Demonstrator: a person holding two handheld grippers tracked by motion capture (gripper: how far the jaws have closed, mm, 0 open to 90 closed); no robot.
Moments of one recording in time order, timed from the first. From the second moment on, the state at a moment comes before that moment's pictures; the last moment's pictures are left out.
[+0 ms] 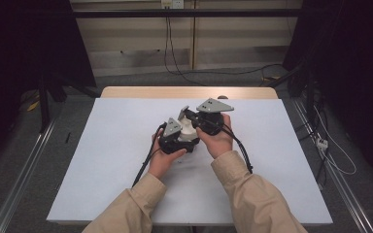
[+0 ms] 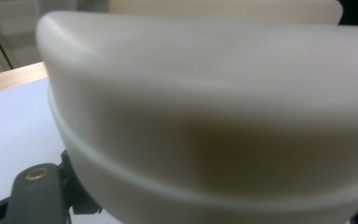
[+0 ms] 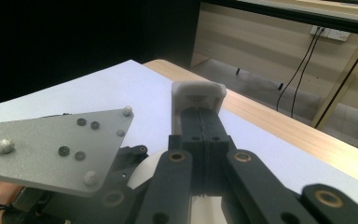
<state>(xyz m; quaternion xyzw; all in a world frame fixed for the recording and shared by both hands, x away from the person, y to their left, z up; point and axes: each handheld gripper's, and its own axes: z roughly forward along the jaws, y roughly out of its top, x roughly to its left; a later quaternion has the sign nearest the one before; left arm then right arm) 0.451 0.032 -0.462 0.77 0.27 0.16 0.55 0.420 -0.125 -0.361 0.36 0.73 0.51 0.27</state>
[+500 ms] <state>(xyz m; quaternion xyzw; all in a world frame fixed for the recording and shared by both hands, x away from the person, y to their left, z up) 0.451 0.032 -0.462 0.78 0.27 0.17 0.55 0.427 -0.120 -0.364 0.36 0.74 0.50 0.27</state>
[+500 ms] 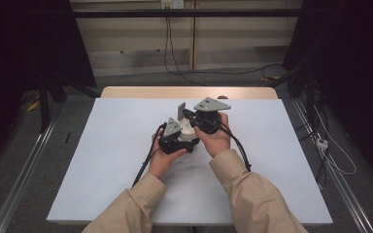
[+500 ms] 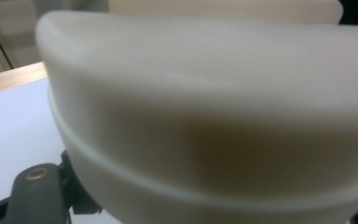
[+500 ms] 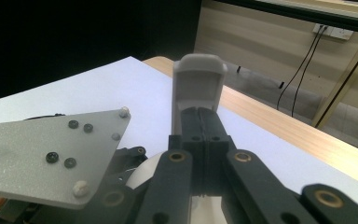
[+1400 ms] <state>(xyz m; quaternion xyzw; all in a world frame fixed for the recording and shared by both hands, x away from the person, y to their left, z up) 0.451 0.032 -0.462 0.78 0.27 0.17 0.54 0.439 -0.112 -0.372 0.35 0.74 0.51 0.27</state>
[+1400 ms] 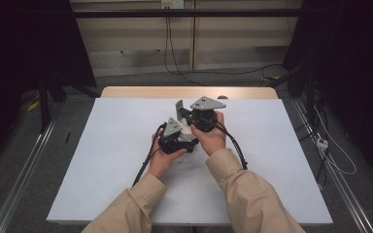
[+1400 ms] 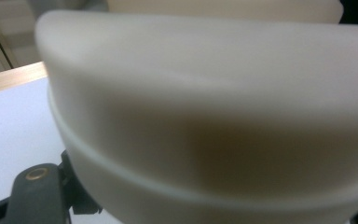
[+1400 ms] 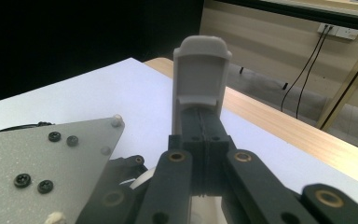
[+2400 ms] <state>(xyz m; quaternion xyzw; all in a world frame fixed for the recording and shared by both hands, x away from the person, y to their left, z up) 0.451 0.031 -0.462 0.78 0.27 0.16 0.54 0.449 -0.109 -0.377 0.36 0.74 0.50 0.27</state>
